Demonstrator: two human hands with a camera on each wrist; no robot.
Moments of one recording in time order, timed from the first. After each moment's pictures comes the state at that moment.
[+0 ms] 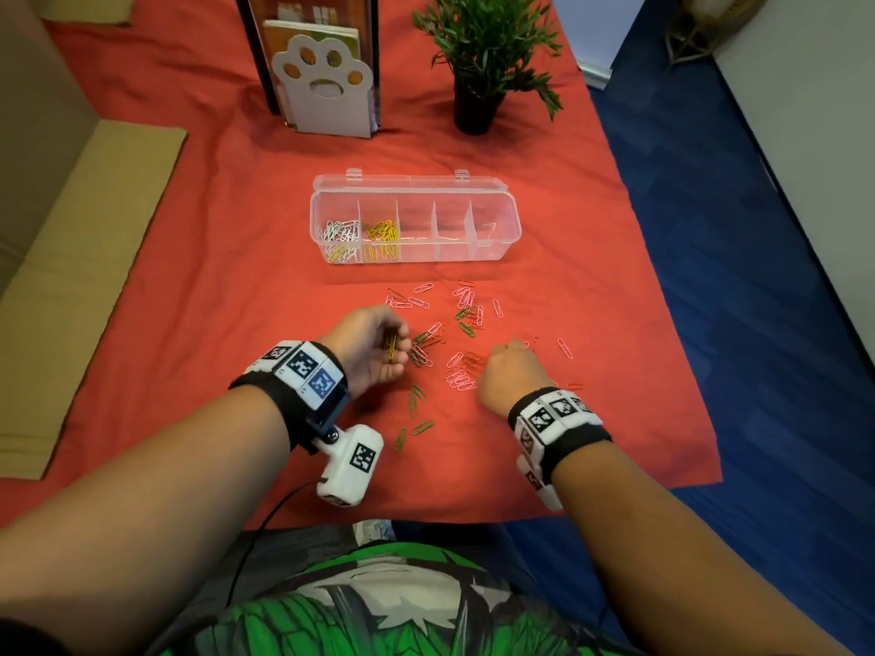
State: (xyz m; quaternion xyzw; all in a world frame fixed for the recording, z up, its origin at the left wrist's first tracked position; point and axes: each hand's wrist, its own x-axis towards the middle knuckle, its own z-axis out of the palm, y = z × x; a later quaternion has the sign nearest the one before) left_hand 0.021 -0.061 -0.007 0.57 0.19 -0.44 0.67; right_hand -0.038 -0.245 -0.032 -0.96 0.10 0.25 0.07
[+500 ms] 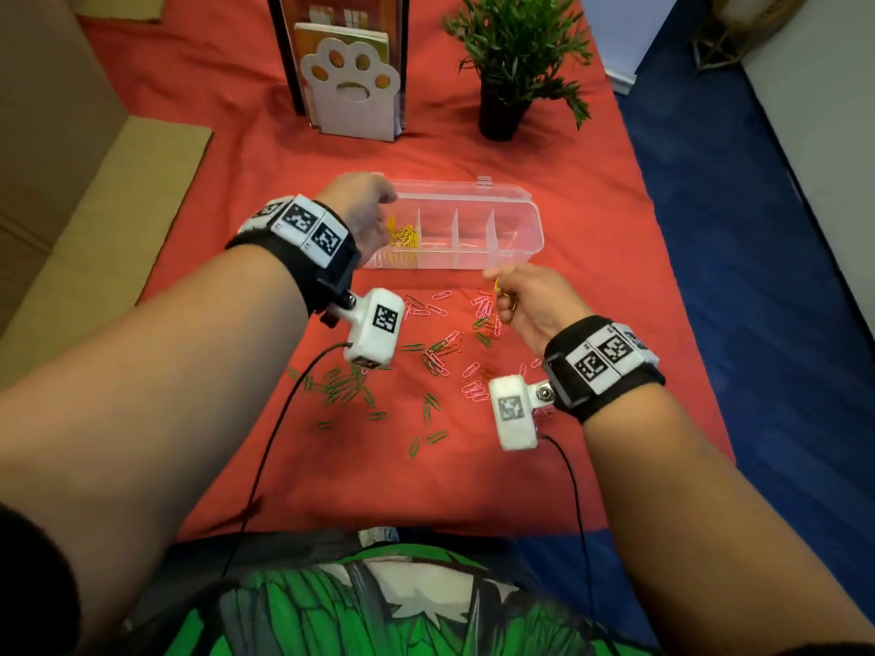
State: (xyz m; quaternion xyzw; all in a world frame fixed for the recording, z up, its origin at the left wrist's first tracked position) left_hand 0.139 -0.055 0.050 0.65 0.20 -0.25 0.69; right_hand 0.035 -0.241 0.026 -0.66 0.28 0.11 0.69
